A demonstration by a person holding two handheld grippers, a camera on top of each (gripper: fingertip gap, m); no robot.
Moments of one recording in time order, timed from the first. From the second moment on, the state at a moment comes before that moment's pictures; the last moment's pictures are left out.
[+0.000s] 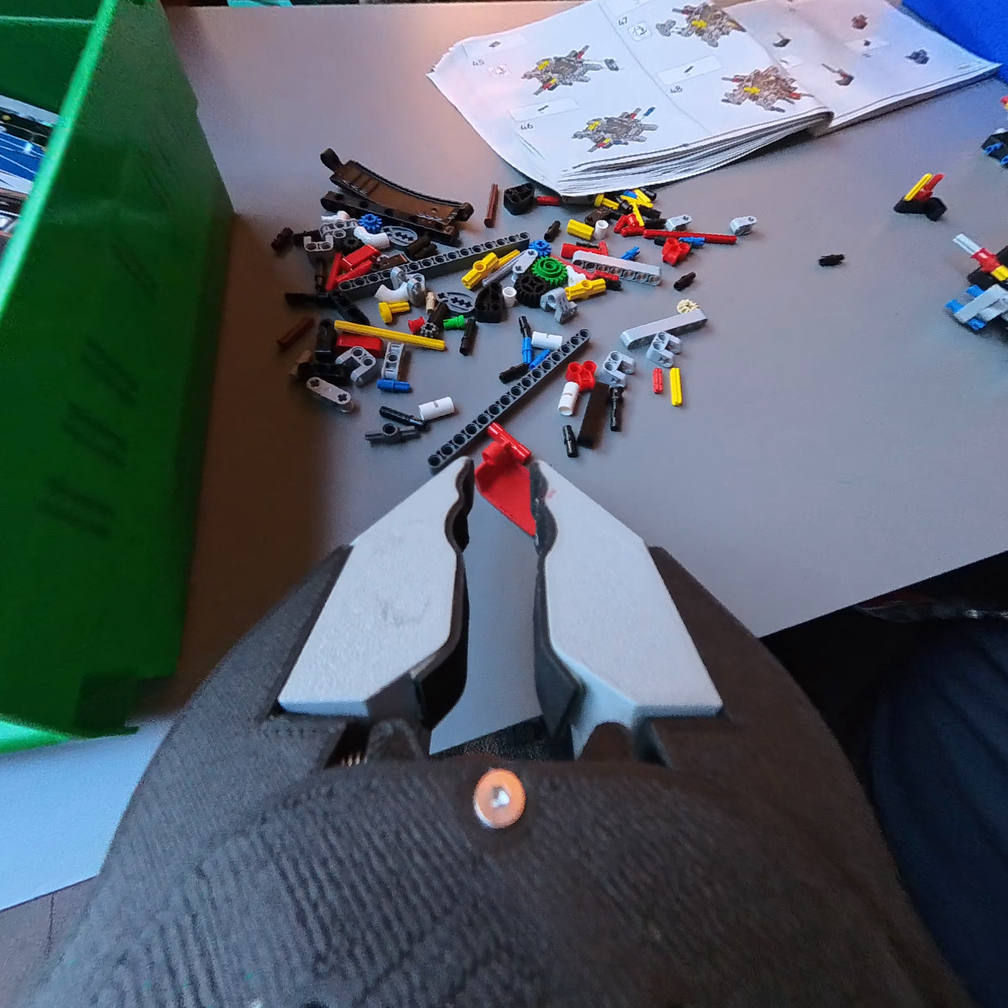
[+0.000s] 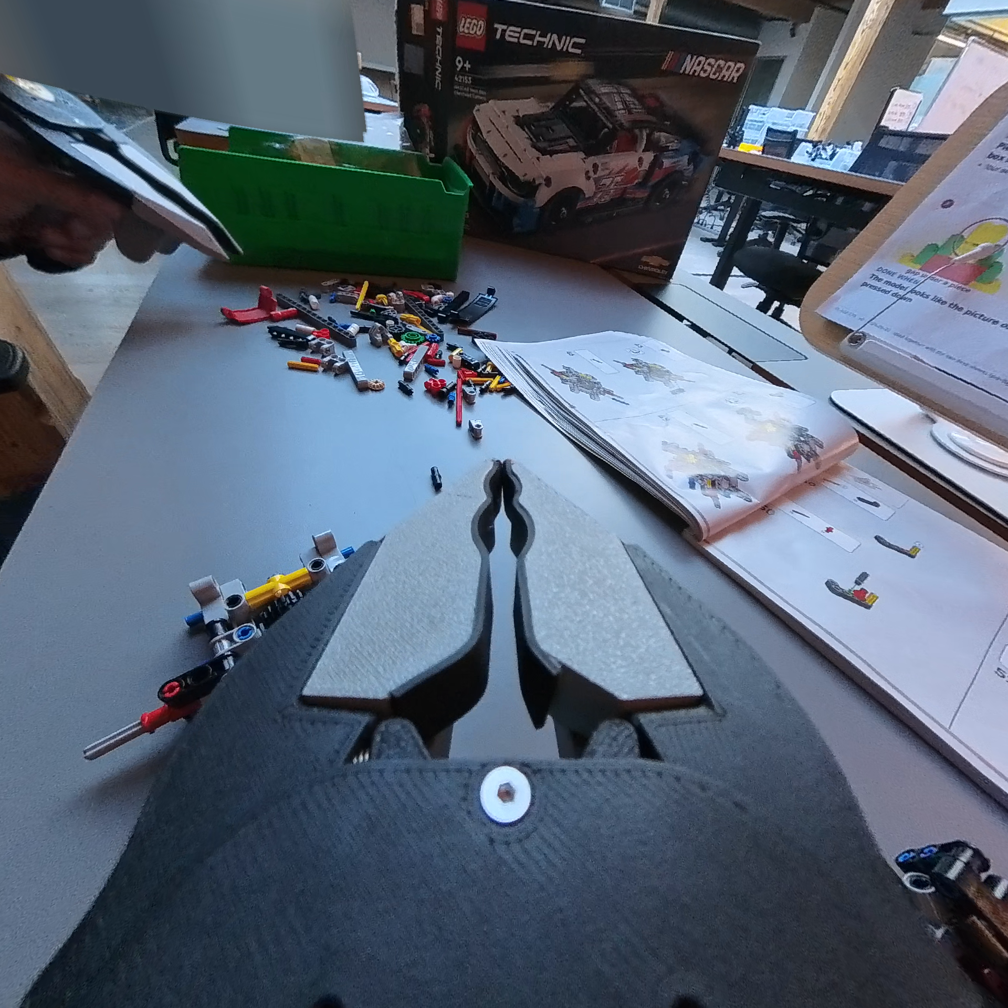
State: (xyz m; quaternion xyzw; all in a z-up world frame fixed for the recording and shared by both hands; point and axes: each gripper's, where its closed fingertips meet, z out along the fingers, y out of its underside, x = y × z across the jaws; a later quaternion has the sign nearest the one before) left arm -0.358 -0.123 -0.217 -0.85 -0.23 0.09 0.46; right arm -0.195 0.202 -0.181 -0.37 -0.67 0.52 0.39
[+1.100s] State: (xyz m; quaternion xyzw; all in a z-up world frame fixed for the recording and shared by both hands) left arm -0.324 -0.049 -0.263 -0.94 -0.11 0.08 0.31; right arm -0.191 0.209 -0.173 -0.38 -0.64 0.55 0.38
